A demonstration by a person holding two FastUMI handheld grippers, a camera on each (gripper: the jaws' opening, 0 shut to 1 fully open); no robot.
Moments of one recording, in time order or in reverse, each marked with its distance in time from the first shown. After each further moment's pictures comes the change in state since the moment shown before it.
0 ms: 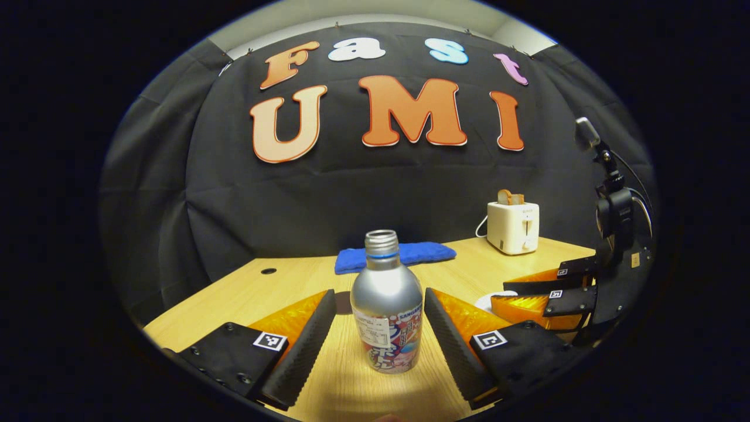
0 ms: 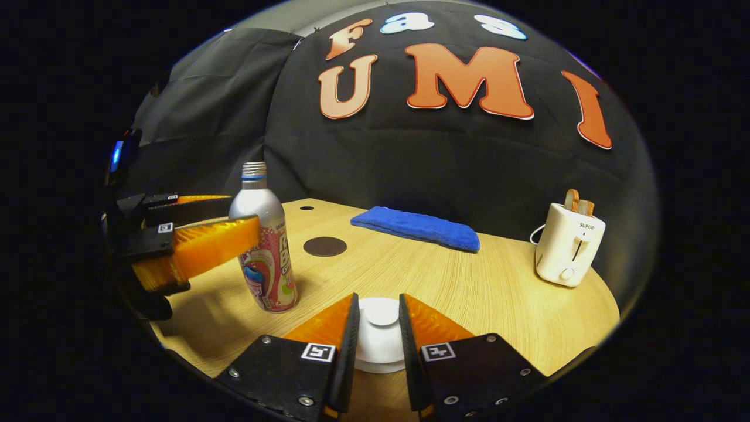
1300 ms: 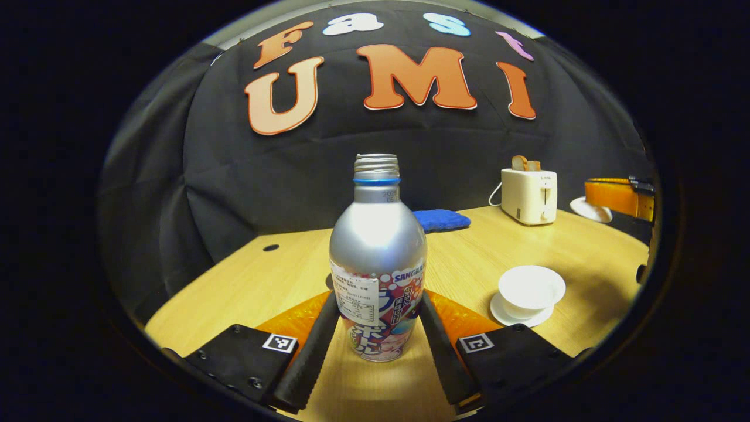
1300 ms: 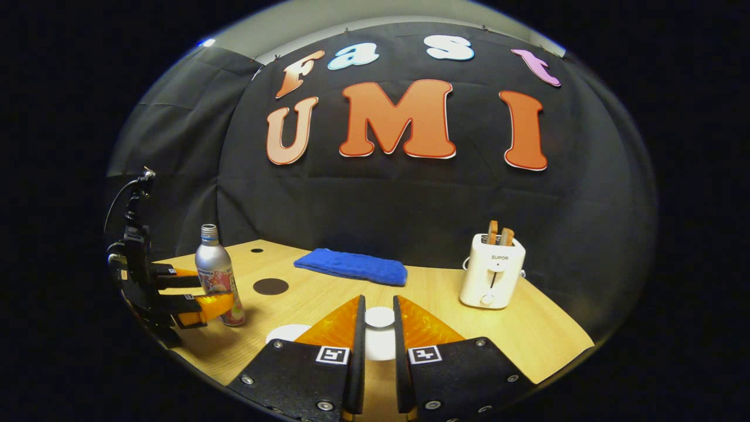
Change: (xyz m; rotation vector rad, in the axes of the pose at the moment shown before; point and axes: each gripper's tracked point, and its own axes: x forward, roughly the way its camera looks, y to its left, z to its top) left arm 0.029 0.013 -0.030 0.092 0.130 0.062; right arm -0.070 -0.114 0.056 0.086 -0.185 -0.267
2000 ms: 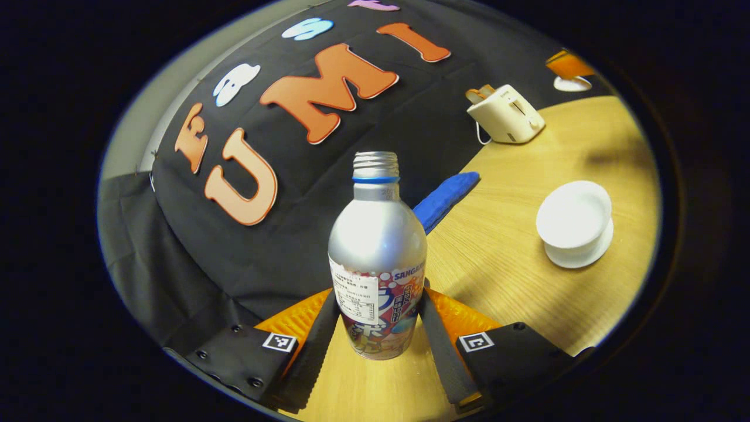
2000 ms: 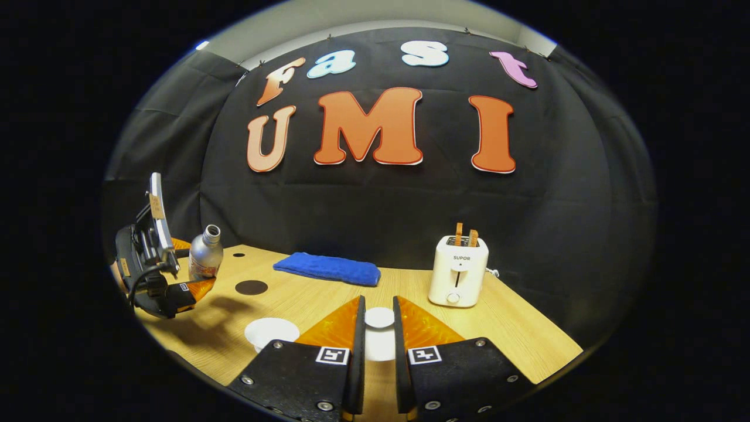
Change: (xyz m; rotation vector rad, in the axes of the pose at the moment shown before) left arm 0.013 0.012 0.026 0.659 -0.033 0.125; right arm -0.024 -0.042 -0.003 0.023 -0.011 -0.076
